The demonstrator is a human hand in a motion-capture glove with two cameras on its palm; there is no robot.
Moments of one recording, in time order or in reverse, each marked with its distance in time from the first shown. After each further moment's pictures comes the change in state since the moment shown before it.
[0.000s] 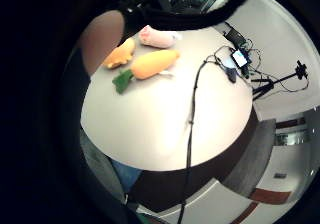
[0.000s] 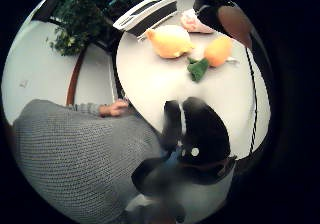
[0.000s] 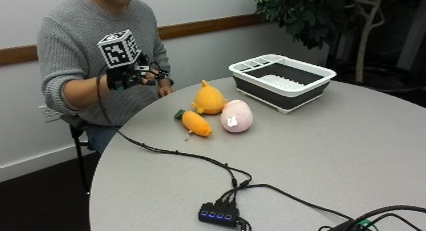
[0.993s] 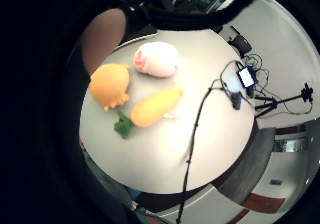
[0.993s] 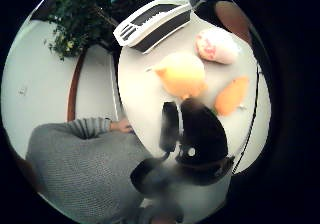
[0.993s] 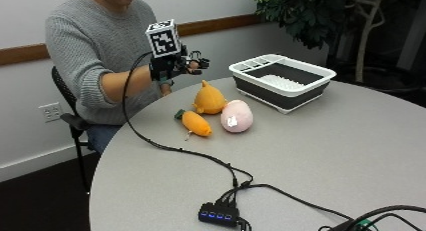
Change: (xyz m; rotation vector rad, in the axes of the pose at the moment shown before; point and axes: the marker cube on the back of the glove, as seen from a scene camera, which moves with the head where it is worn) arm -0.006 -0.143 0.001 -0.004 0.006 -0.023
